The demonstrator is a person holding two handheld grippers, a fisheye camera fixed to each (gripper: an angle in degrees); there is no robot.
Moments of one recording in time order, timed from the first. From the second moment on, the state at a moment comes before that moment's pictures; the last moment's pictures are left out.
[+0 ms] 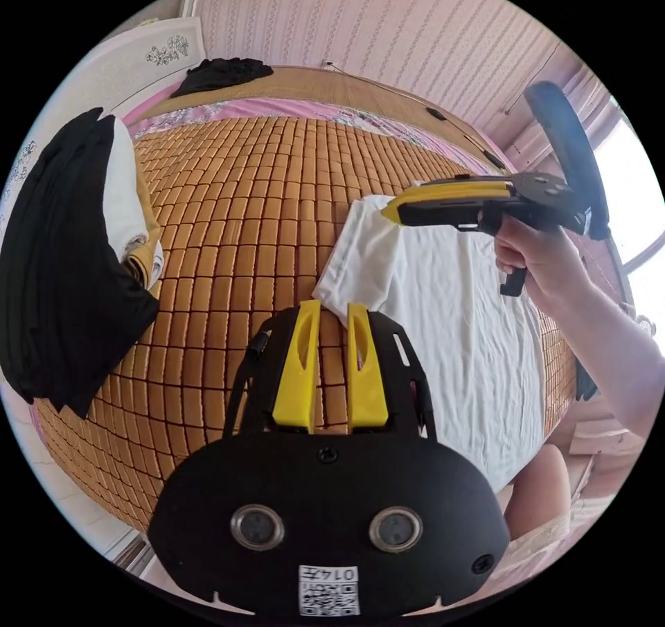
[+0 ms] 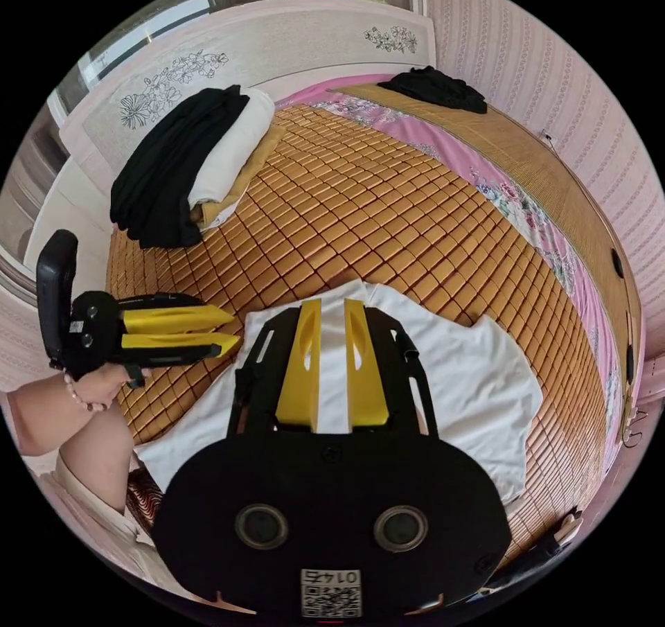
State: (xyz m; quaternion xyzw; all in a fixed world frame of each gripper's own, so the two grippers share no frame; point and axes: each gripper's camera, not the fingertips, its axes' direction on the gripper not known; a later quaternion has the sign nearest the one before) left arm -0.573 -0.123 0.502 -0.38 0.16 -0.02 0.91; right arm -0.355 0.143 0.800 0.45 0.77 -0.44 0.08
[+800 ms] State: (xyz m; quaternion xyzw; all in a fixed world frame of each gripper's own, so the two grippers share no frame) left arm -0.625 -0.108 0.515 -0.39 0.16 -0.14 0.89; right arm -0.477 0.078 0.852 0.35 0.84 -0.39 0.13
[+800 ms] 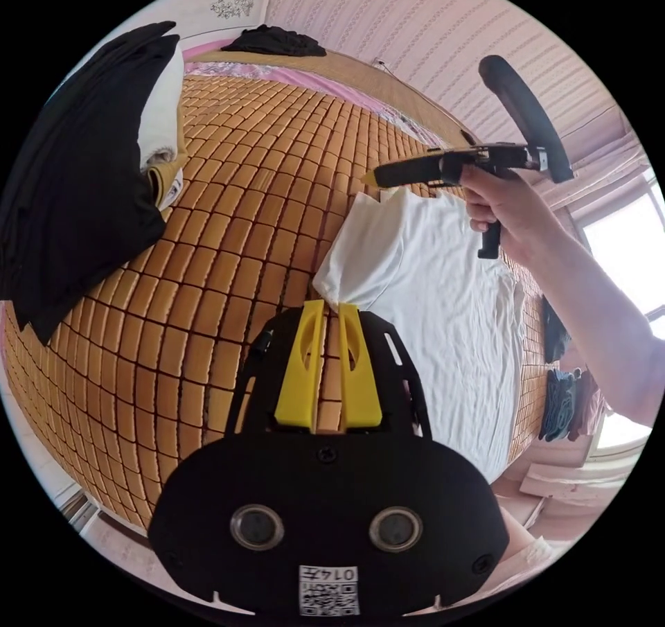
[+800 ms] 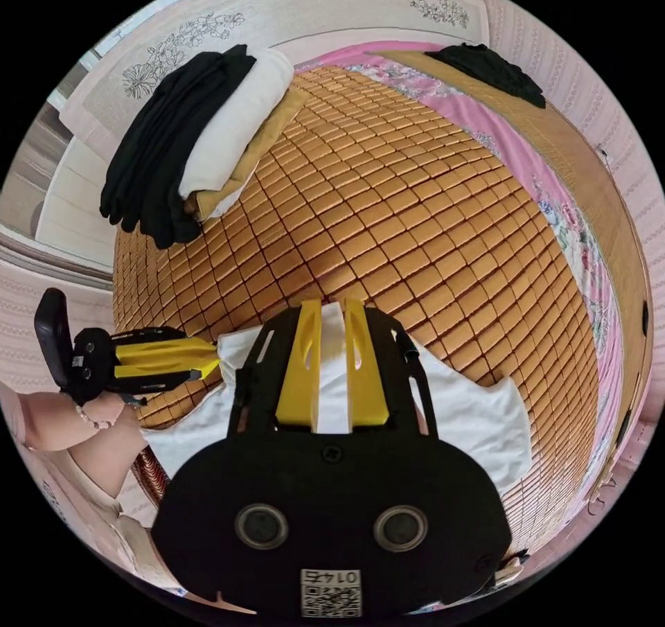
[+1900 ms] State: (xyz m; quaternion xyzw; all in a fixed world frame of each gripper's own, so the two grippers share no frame) left arm -0.611 -0.086 0.555 -0.38 0.12 -0.17 0.90; right arm -0.423 0.064 0.780 0.31 0.83 -0.45 0.13
